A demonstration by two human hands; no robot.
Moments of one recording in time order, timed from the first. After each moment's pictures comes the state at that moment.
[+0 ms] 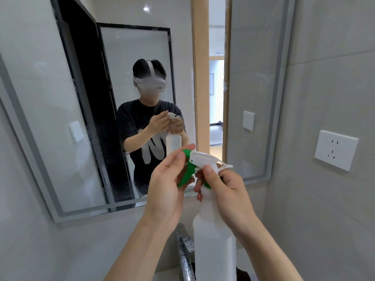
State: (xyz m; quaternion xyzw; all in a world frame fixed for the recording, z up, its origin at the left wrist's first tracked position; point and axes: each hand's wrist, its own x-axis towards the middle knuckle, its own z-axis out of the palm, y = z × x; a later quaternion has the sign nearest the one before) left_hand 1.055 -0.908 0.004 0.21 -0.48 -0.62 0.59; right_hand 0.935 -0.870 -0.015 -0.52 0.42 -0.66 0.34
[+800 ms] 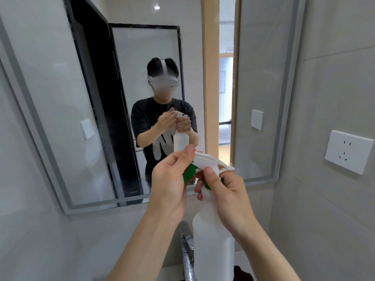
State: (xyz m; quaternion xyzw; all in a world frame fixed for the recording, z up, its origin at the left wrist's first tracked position) left_hand 1.039 -0.907 0.009 0.26 -0.47 -0.58 0.61; right_hand 0.926 -0.872 -0.023 -0.54 0.39 -0.66 0.34
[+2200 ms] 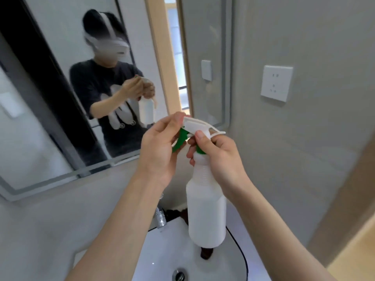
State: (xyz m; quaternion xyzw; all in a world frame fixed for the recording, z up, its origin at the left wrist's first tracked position) left_hand 0.973 -0.872 -0.032 0.22 -0.50 -0.66 0.51; right_hand 0.868 -0.807 -0.062 -0.42 0.44 -0.71 0.35
